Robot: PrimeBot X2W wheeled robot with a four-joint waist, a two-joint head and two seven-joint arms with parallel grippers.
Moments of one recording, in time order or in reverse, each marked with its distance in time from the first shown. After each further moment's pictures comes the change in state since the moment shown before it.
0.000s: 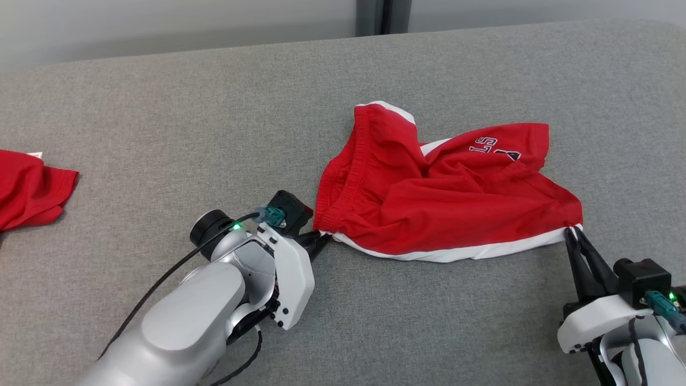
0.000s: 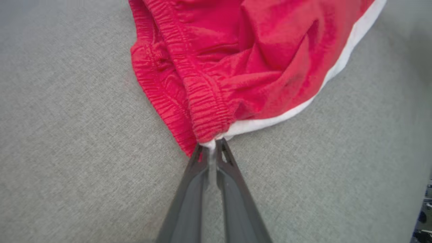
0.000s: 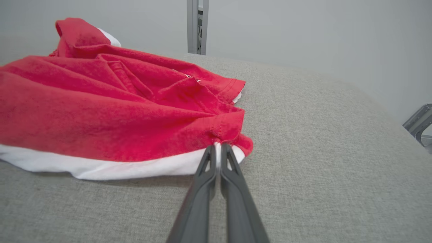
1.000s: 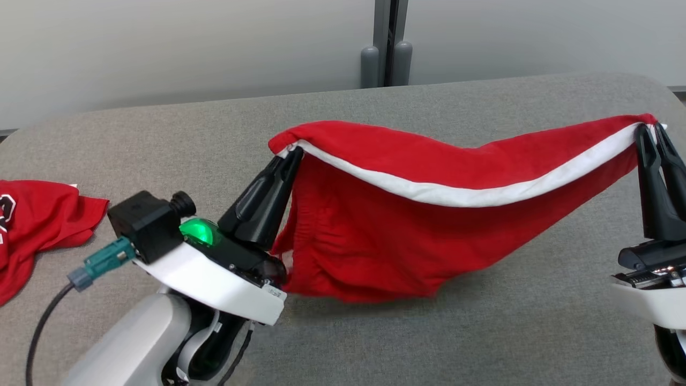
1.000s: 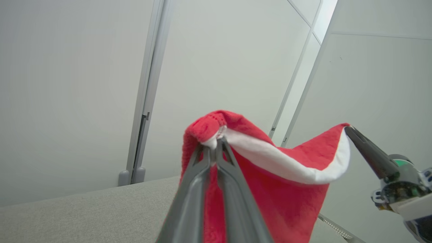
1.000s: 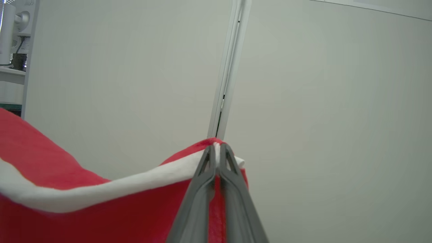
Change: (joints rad) left arm 0.302 0.127 0.361 -0.720 -0.195 0.227 -0.379; right arm 0.069 -0.078 -0.043 -0.714 0.091 0.000 0.067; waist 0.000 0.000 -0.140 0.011
